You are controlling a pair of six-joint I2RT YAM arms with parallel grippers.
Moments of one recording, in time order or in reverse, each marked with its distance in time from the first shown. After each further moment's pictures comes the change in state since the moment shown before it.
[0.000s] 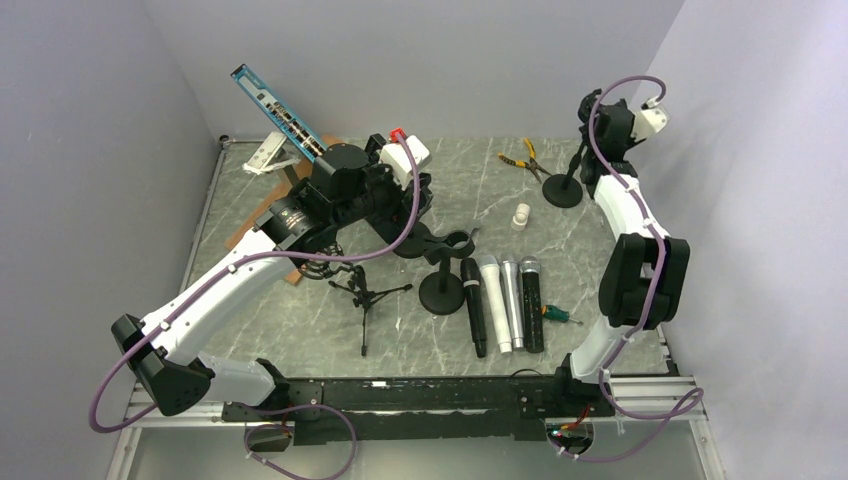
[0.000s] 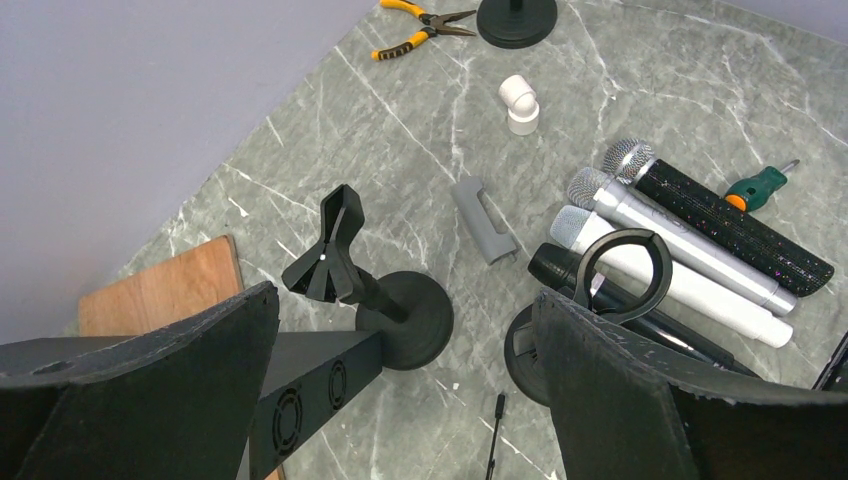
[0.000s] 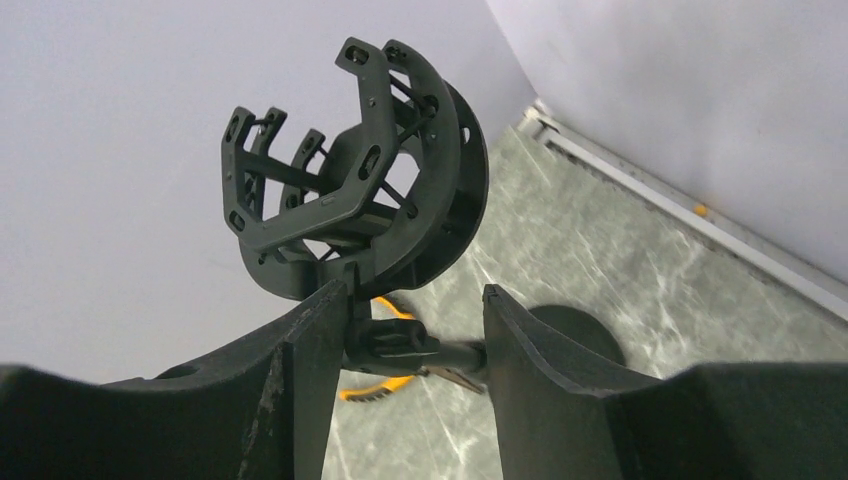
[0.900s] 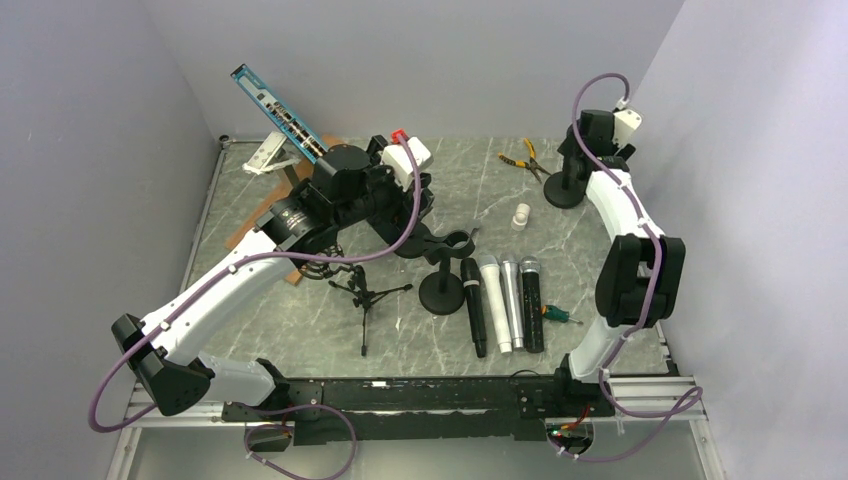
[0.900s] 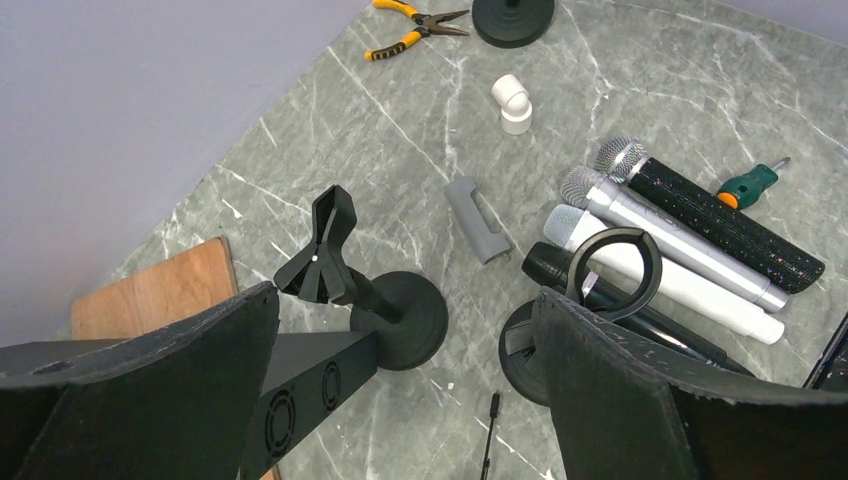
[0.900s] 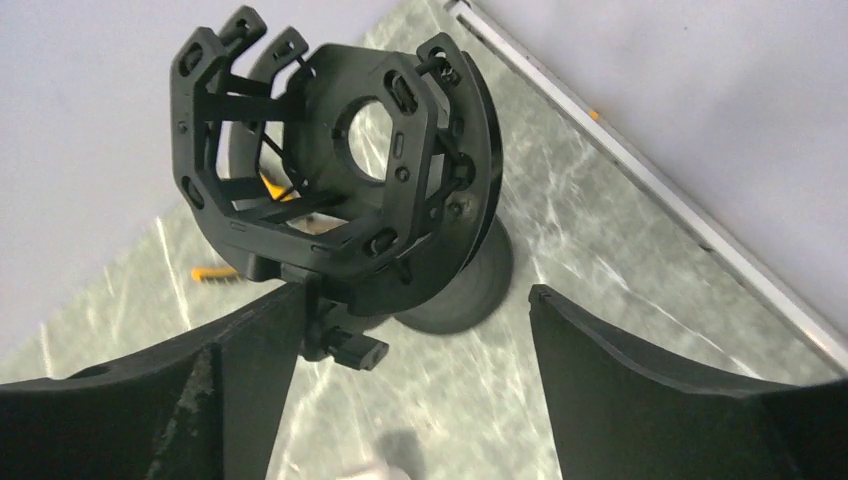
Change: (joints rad) left arm -0.006 0.000 0.000 -0.003 0.003 -0.003; right arm 0.039 0.023 0.042 -0.286 0.028 -0.145
